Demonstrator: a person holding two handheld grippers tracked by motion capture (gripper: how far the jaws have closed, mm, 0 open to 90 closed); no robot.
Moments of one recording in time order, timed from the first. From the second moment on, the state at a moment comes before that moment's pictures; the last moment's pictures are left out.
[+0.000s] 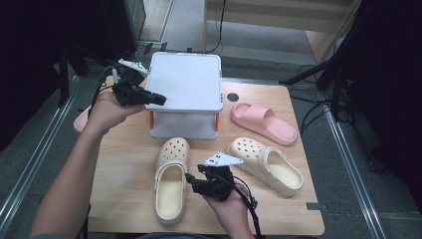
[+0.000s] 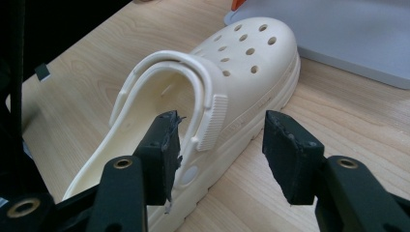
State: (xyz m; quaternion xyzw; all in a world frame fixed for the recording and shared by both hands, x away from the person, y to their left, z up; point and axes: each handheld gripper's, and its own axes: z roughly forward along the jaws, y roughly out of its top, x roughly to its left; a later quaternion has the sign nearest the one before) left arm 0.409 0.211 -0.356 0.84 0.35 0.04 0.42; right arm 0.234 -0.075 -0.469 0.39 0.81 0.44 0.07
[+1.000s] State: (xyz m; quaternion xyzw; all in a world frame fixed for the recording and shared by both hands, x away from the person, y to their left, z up) left arm 0.425 0.215 -0.377 0.84 0.36 0.06 0.39; right arm 0.244 -0.035 -0.506 0.43 0.80 0.41 0.07
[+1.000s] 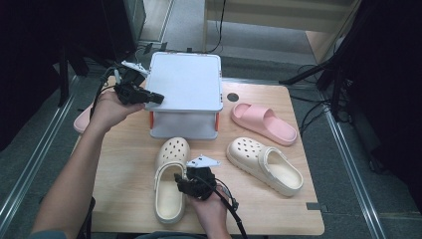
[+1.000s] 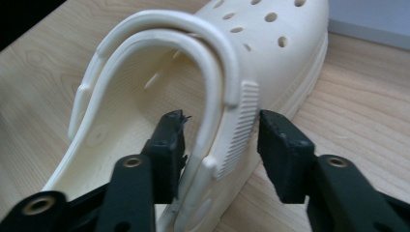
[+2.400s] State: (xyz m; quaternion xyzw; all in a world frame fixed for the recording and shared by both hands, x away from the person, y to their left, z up) left arm 0.424 0.215 -0.378 0.84 0.35 0.06 0.40; right arm 0.358 -0.032 -0.462 0.46 0.78 0.42 0.11
